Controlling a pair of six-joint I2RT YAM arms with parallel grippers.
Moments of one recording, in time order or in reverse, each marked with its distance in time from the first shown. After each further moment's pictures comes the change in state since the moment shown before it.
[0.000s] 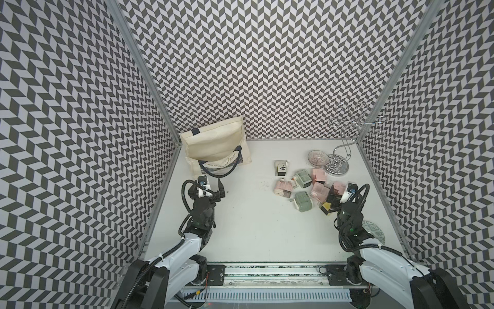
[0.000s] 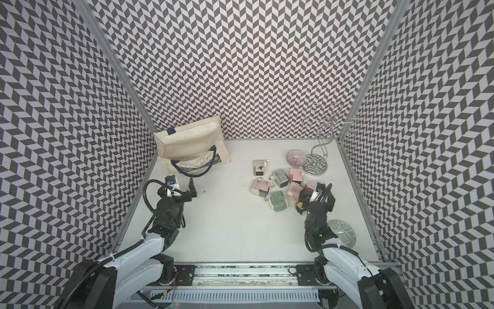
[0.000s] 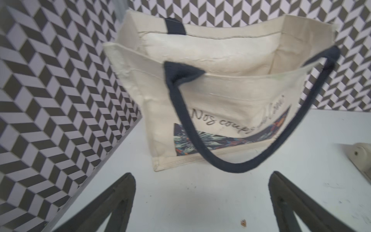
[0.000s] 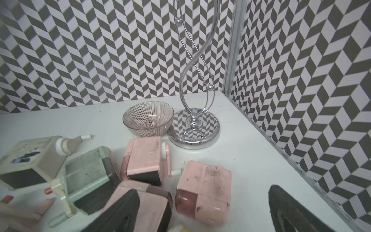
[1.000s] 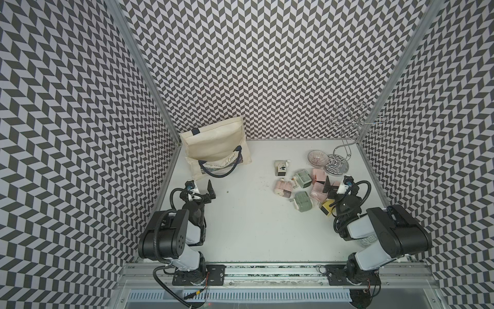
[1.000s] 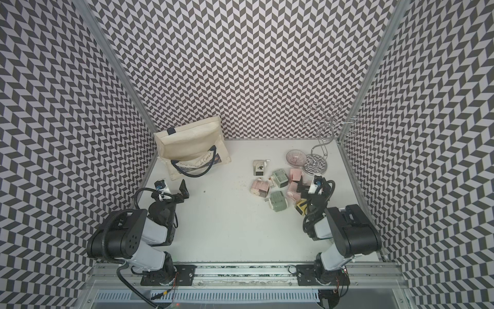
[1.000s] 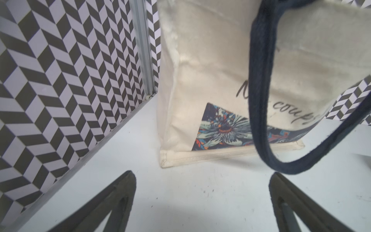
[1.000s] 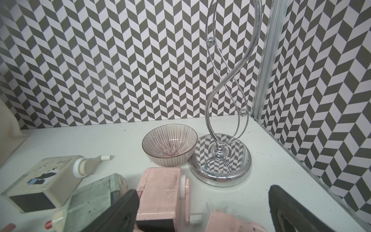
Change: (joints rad) left arm 0.302 0.529 -0.073 0.652 0.350 -0.089; right arm -0.200 0.597 0.028 0.726 -0.344 -0.050
